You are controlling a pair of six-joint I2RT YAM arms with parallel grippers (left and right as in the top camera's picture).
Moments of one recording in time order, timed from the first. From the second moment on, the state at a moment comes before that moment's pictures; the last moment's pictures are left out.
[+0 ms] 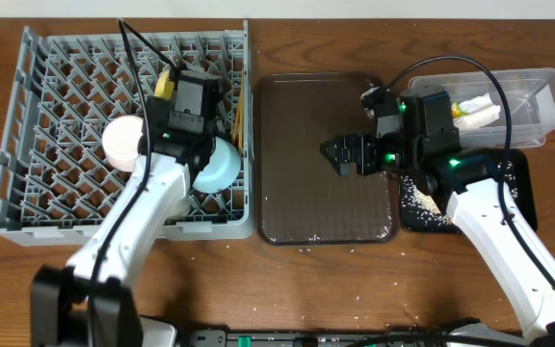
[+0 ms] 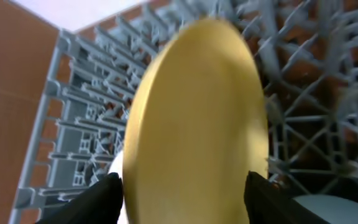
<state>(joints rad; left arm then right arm) -0.26 1.53 1.13 -0.44 -0.61 0.09 0.31 1.42 1.09 -0.51 -0.45 0.25</state>
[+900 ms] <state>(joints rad) -0.55 1.59 1.13 -0.73 -0.23 -0.41 0.31 1.42 1.09 -0.53 -0.45 0.25</state>
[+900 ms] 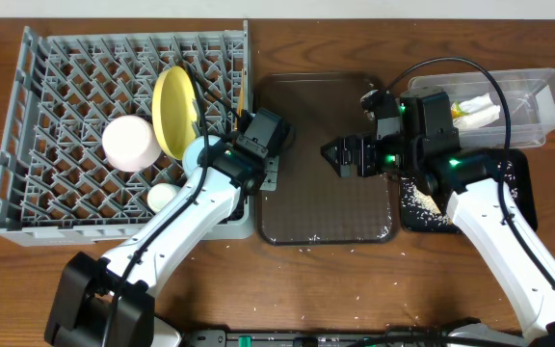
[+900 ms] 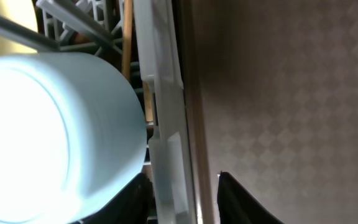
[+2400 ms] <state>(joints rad) -0.50 1.34 1.18 -0.91 -0.19 -0.46 0.26 1.33 1.09 -0.50 -0.42 0.25</state>
